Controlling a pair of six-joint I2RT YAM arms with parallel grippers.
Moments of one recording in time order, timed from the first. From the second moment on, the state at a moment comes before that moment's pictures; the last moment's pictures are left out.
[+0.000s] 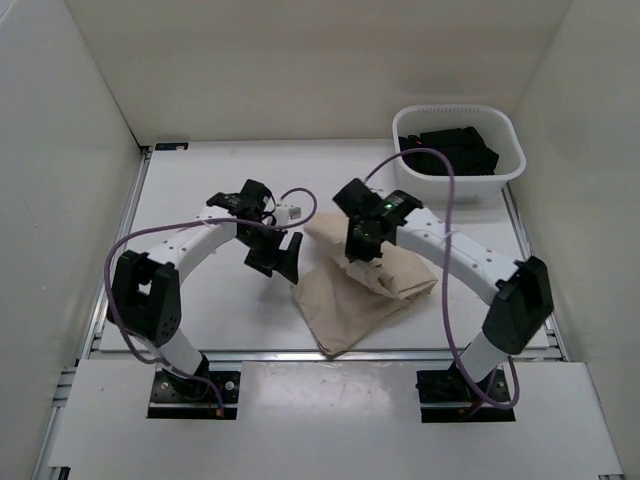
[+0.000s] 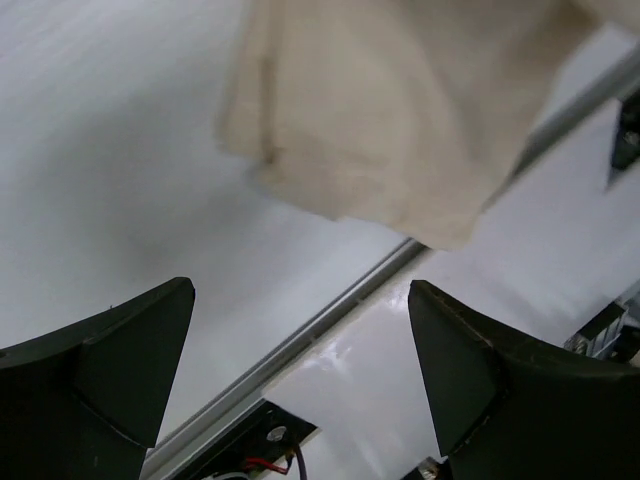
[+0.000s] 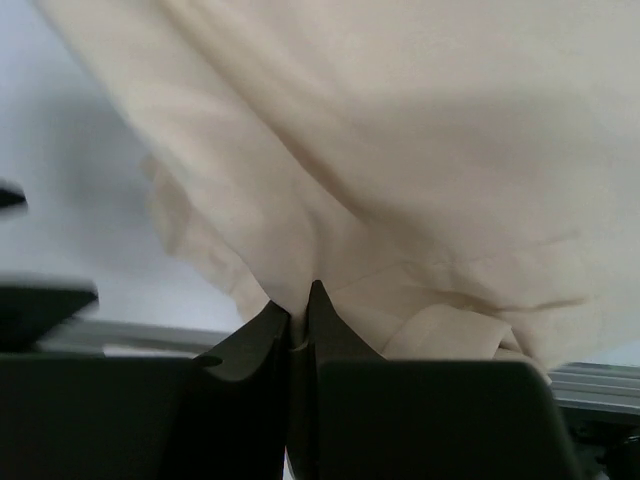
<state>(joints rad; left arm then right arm) -0.40 1.66 1.22 -0.93 0.48 0.00 0.85 1.65 1.49 -1.04 0.15 0.82</state>
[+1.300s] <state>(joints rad) -0.46 2.22 1.70 -0.79 0.44 -0.01 0.91 1.62 1.52 -0.88 0.33 0.91</state>
